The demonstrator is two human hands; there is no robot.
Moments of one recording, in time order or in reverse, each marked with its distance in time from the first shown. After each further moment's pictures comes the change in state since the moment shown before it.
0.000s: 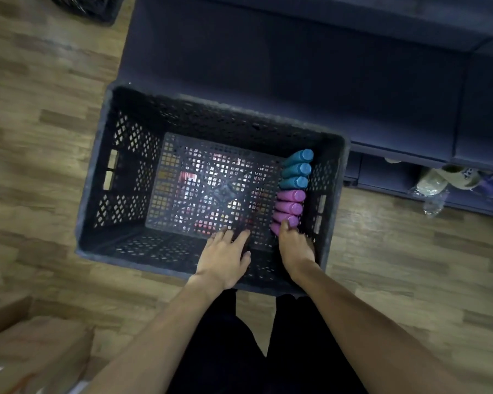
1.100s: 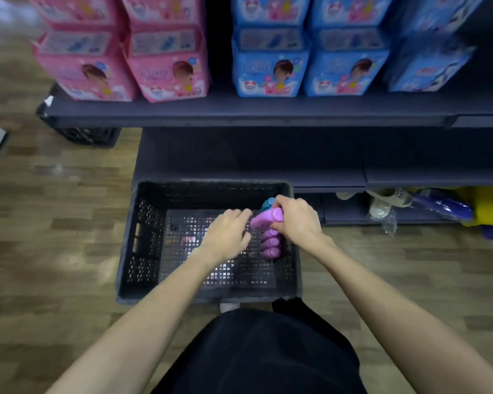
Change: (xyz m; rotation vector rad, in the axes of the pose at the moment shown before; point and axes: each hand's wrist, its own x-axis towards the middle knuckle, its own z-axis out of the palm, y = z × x) left_hand -0.059 0.051 -0.156 0.123 0.449 0.430; right_hand -0.126 0.032 -0.193 0.455 0.476 -0.016
